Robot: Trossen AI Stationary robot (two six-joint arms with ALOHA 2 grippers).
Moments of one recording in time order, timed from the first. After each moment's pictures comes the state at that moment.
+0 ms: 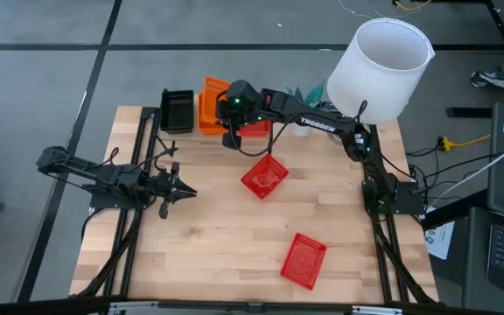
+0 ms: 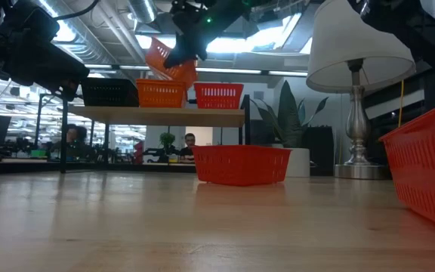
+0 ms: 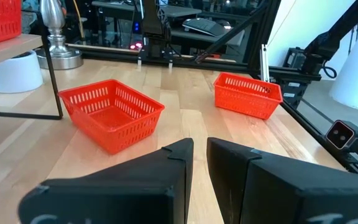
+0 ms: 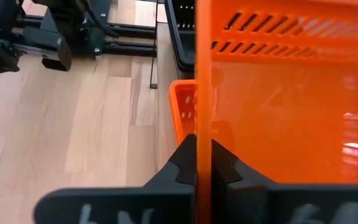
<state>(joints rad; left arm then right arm) -0.24 0.19 0.01 0.14 -0.17 -0.15 -0.29 2.24 2.33 -0.75 -0.08 -0.27</state>
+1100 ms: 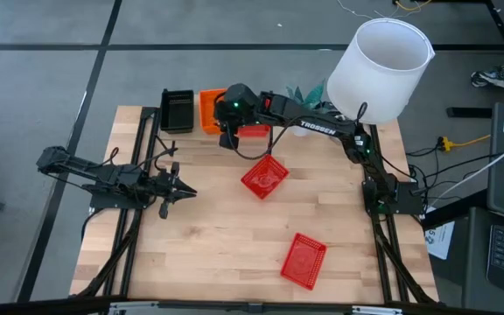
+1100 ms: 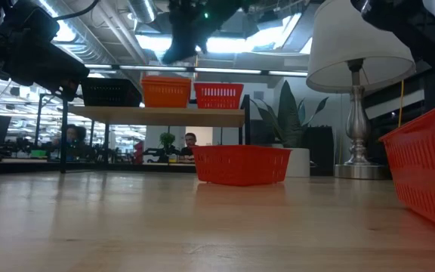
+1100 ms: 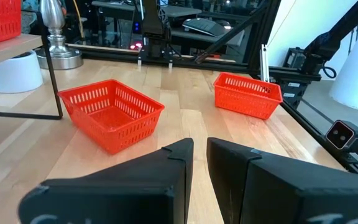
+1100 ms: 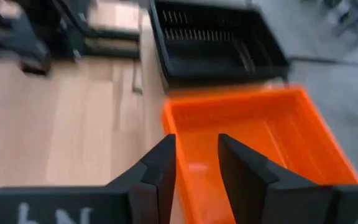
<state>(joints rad) -0.24 0.19 0.01 0.14 -0.17 -0.15 -0.25 2.24 2.36 -0.74 0.05 -0.27</state>
